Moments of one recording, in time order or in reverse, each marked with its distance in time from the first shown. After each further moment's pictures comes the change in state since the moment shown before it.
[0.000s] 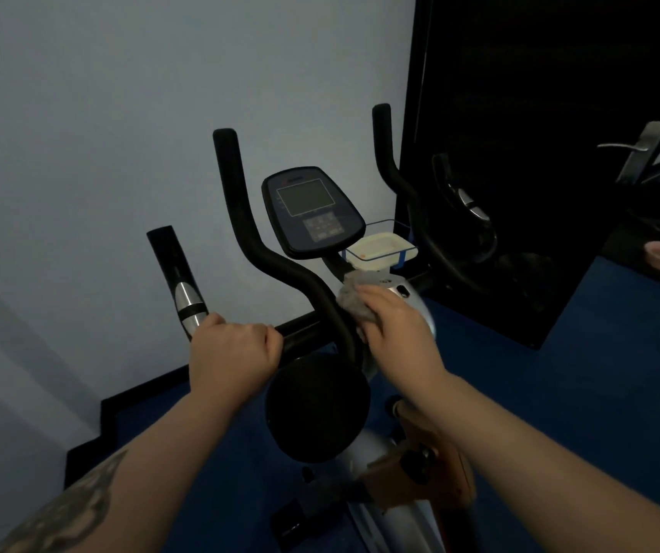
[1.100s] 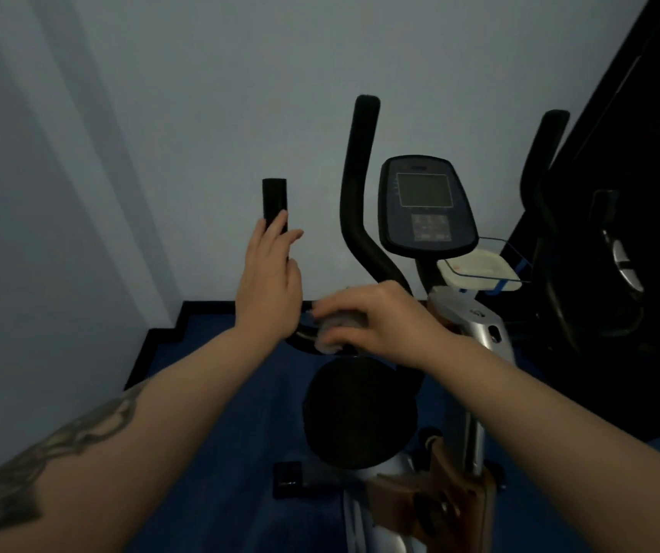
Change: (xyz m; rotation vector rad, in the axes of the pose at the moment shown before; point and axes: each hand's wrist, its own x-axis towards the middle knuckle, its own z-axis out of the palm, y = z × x) left_hand 0.006 -0.022 -0.003 -0.516 0.153 -0.669; right_hand 0.068 -0.056 0.023 0.144 -0.726 -0.650
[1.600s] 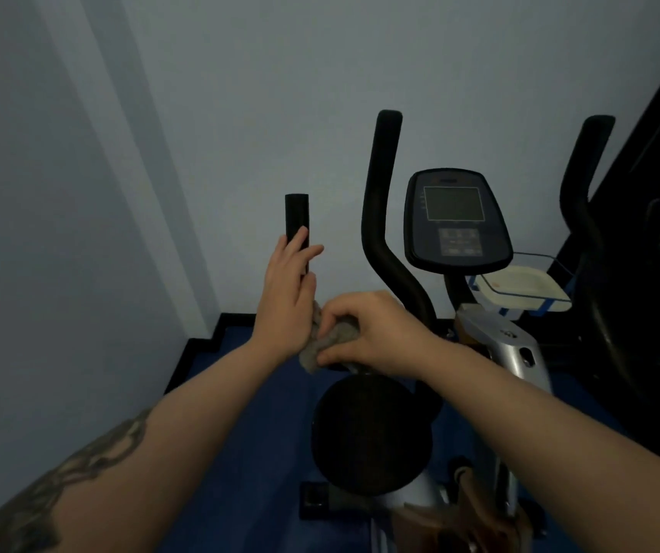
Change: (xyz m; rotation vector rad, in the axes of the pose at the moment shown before) left_hand -0.003 -0.001 -0.004 -0.147 -0.043 0.001; right_hand 0.019 -0.010 0.009 0.186 -0.087 0.103
